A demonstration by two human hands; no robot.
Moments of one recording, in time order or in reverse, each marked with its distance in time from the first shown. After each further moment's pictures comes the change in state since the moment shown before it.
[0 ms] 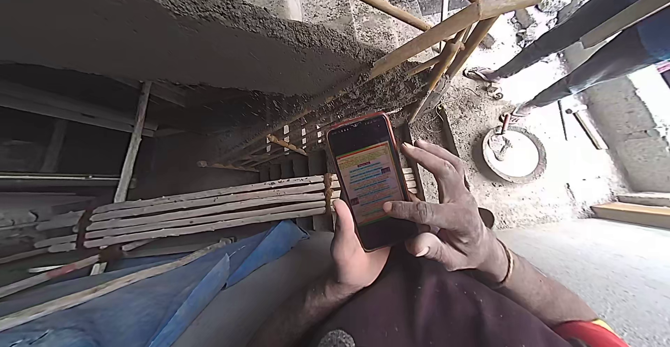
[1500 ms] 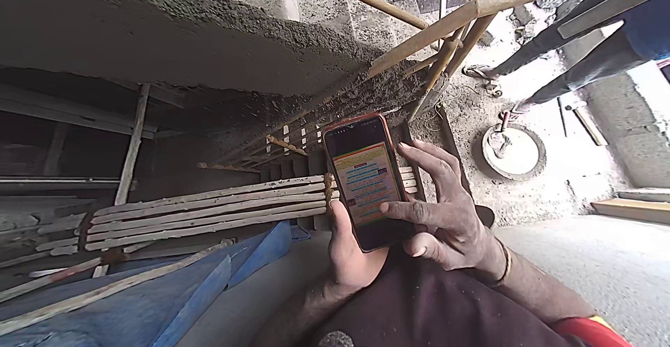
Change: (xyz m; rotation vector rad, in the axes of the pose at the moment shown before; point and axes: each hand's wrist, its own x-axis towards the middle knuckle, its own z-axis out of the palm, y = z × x) left_hand 0.000 0.001 0.000 0.015 0.003 -0.003; right_hand -0.001 0.000 0.002 -0.001 -0.005 0.011
